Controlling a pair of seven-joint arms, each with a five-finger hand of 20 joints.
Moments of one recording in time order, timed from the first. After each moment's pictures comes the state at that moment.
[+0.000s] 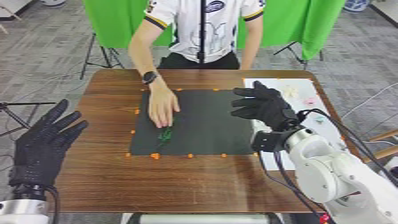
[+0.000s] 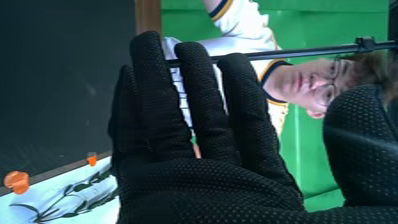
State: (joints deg) left arm 148.5 -45.1 -106.9 -135.7 27.9 22.8 26.8; right arm -92.8 -43.6 67.6 -122.3 -45.7 22.2 11.8
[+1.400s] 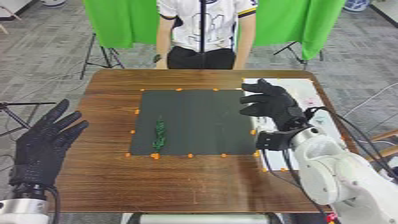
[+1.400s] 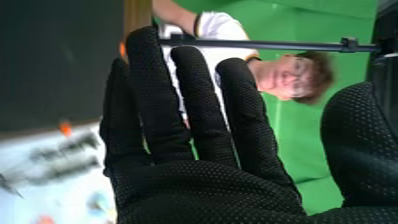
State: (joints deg) left arm 148.3 -45.1 -107.0 -135.7 28.2 22.8 26.0; right arm -94.5 -42.1 69.6 -125.0 -55.8 25.5 14.9
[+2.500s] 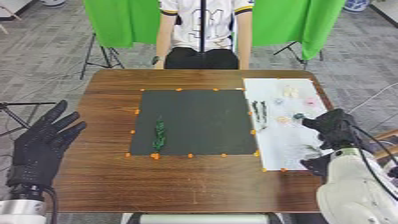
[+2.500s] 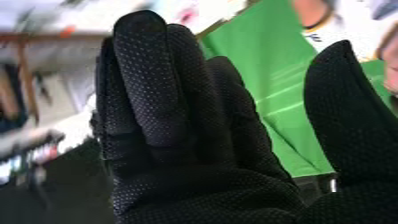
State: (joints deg) left arm 148.8 -46.6 -108.2 -136.0 29.4 22.2 24.3; right arm -109.3 -36.7 78.2 -132.1 -120.0 16.9 65.2
